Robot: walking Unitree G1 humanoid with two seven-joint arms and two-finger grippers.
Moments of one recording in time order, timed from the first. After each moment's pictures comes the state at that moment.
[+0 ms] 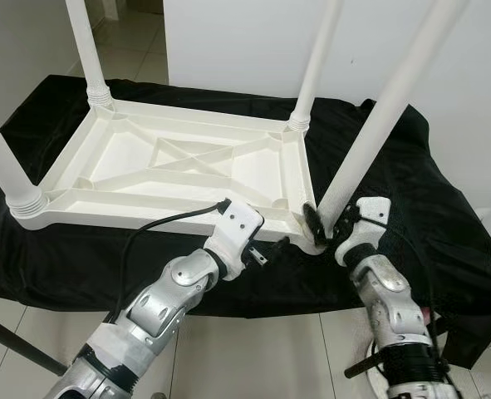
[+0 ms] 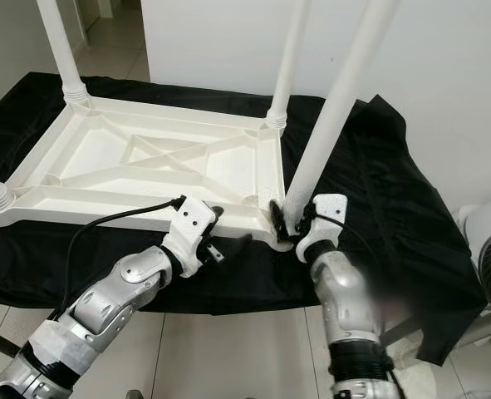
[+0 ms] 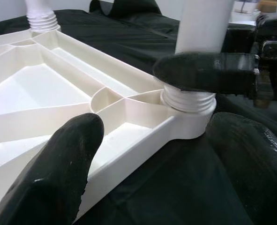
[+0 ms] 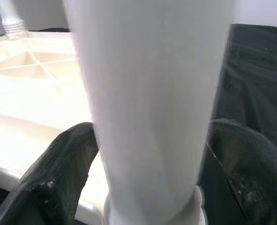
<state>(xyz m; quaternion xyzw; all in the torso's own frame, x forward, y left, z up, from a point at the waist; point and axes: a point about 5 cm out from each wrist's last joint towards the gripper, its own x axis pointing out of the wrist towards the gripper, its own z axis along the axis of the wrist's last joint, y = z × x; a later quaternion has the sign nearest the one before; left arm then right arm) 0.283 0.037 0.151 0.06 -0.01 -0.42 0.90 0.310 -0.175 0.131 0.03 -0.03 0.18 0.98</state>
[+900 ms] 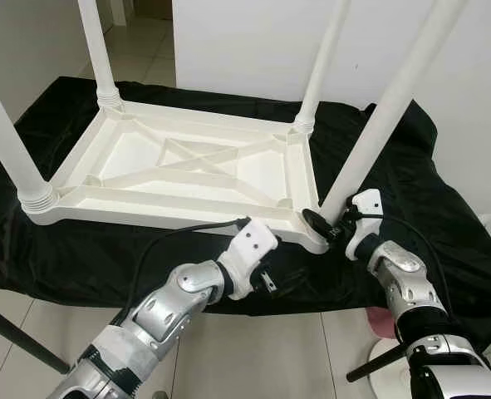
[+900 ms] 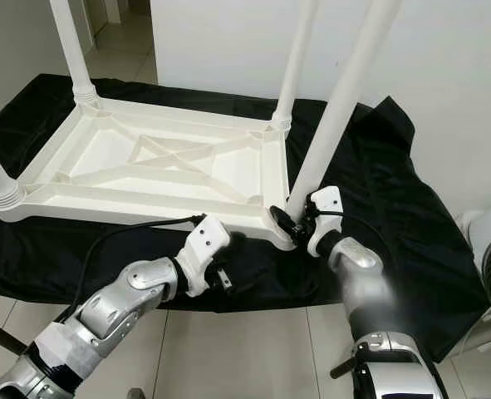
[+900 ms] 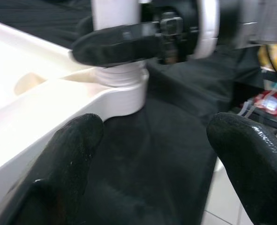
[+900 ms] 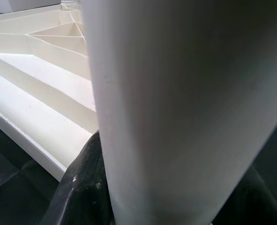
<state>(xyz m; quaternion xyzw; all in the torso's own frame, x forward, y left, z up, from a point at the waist) 0.269 0.025 0.136 0.07 0.03 -0.53 0.84 0.339 -0.194 0.125 -0.04 -0.01 0.27 0.96</state>
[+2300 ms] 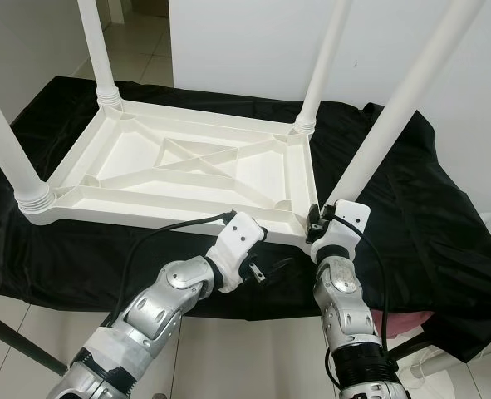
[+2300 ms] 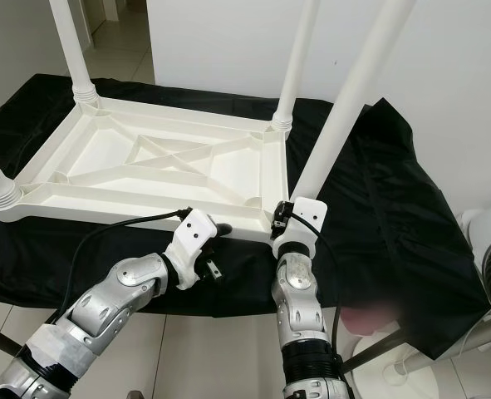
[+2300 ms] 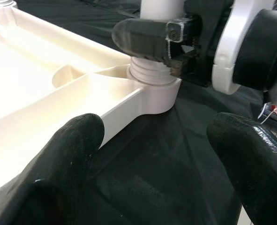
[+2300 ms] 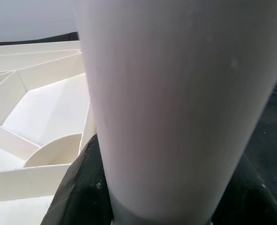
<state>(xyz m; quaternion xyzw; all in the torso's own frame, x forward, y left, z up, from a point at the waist) 0.276 0.040 0.136 0.07 0.03 -0.50 0.86 0.311 -0.133 0.124 0.08 -0.03 -0.10 0.99</state>
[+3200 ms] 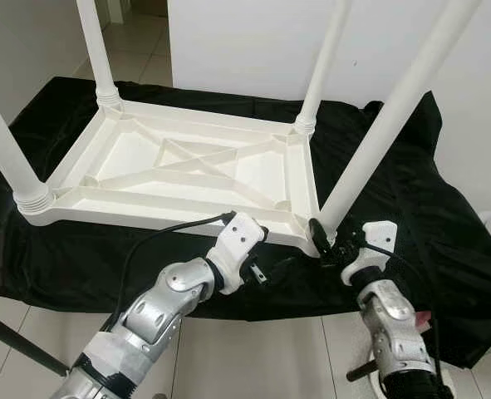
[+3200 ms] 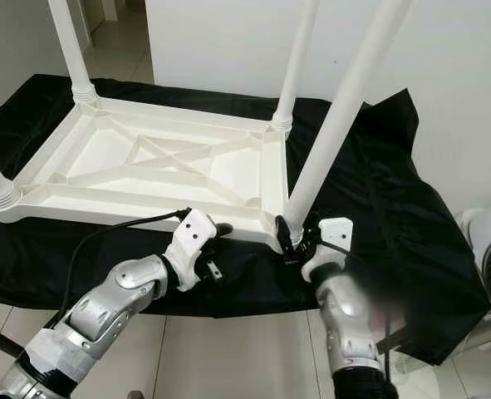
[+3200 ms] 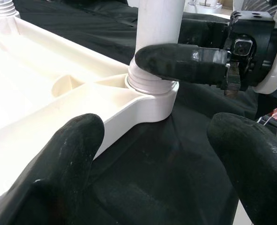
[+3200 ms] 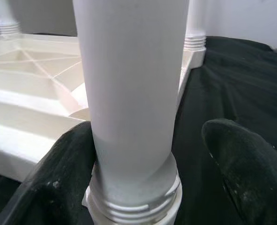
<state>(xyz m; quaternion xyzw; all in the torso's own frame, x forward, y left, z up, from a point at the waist) 0.272 0.039 0.141 0.06 0.02 -0.50 0.86 0.289 -0.188 0.114 0.01 -0.07 0.12 0.99</state>
